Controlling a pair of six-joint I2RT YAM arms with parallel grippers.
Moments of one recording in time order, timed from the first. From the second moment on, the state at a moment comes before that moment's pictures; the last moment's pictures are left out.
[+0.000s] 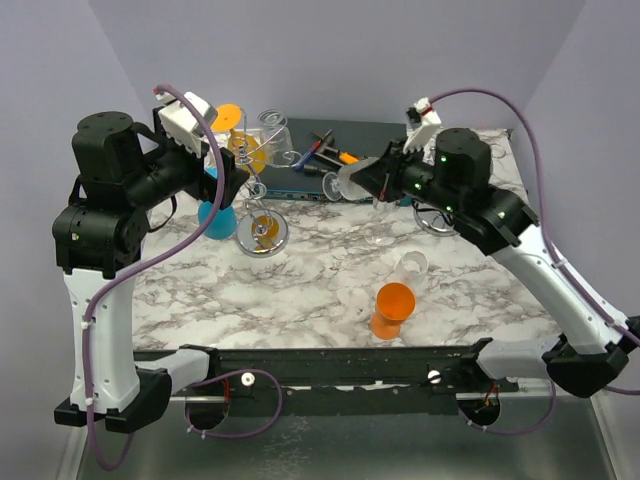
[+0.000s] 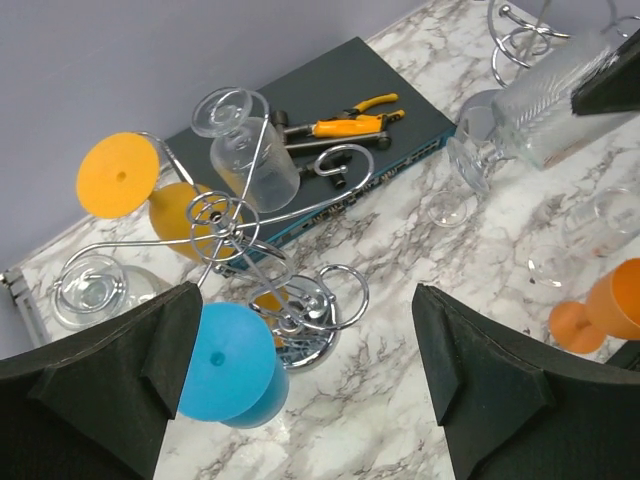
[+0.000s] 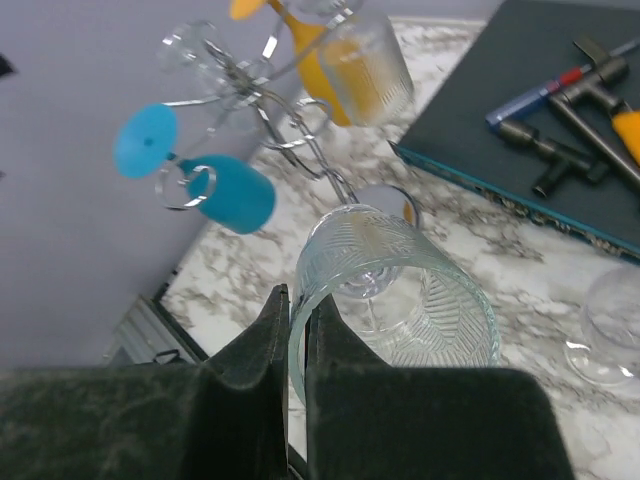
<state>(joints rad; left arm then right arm) -0.13 1.17 1.93 -1.04 0.46 0.22 0.71 1.29 1.54 -0.51 -0.07 0.44</state>
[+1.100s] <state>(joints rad) -0.21 1.39 1.96 -1.02 0.72 0.10 0.71 1.40 1.57 0.07 -0.42 0.69</state>
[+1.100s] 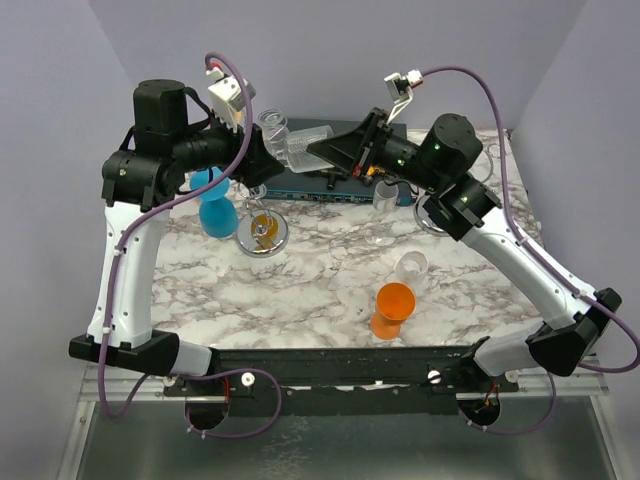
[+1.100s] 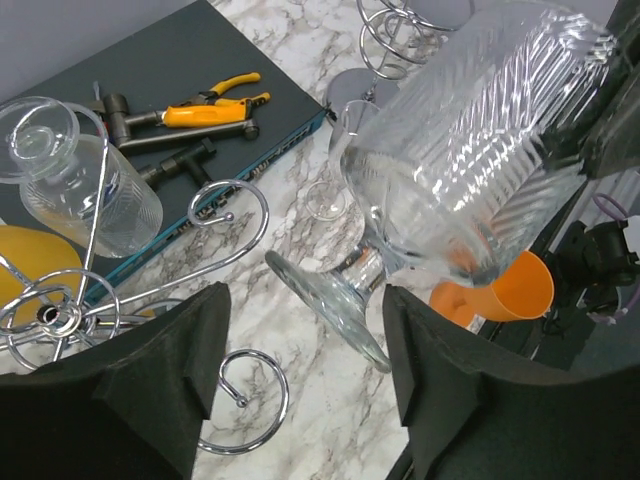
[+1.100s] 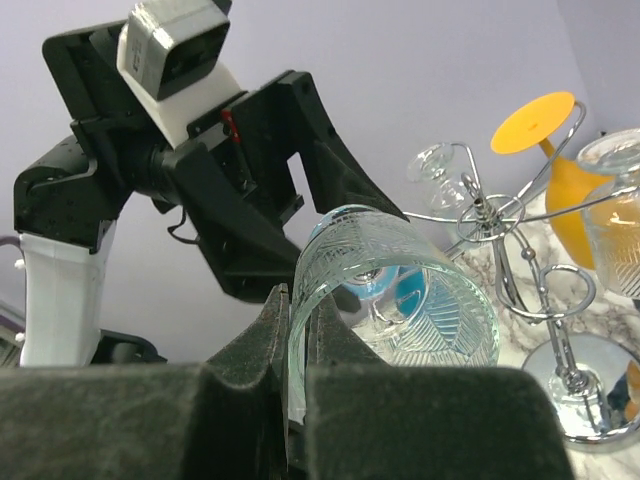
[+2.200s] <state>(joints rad) -0.21 1.12 1.69 -0.97 0.70 0.92 0.72 1.24 1.35 -0.11 -0.56 0.60</state>
